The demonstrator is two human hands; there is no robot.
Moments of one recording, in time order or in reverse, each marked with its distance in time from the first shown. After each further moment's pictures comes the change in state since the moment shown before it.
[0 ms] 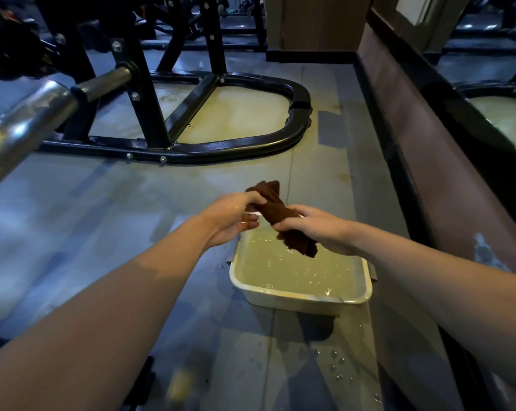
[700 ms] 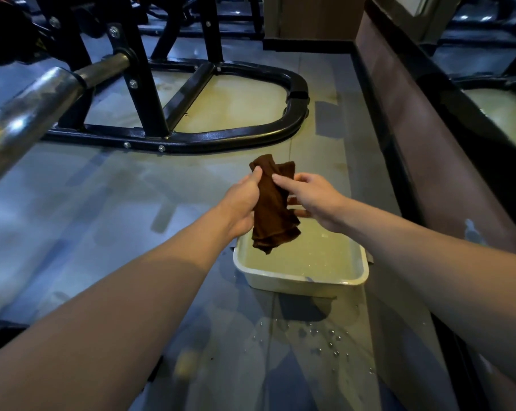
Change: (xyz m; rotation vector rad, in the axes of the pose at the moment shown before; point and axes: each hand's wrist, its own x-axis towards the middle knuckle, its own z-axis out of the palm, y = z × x) left_hand -0.011 -0.003 0.023 -0.225 0.043 -0.025; right_hand -0.004 -0.033 0.022 0.224 0.348 -0.093
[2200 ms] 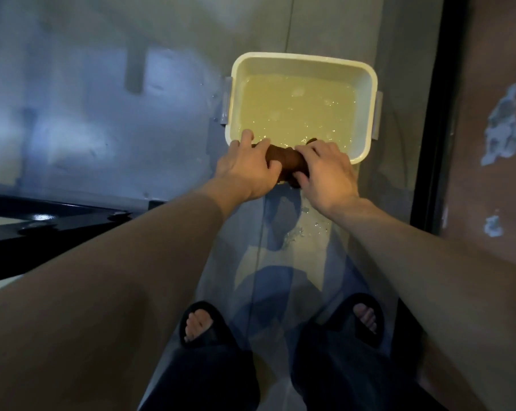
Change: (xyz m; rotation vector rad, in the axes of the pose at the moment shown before) left_hand -0.052 -0.095 -0.011 1.593 -0.051 -0.119; right_hand -0.092 0.119 0.008 -1.085 -0.009 -0.030
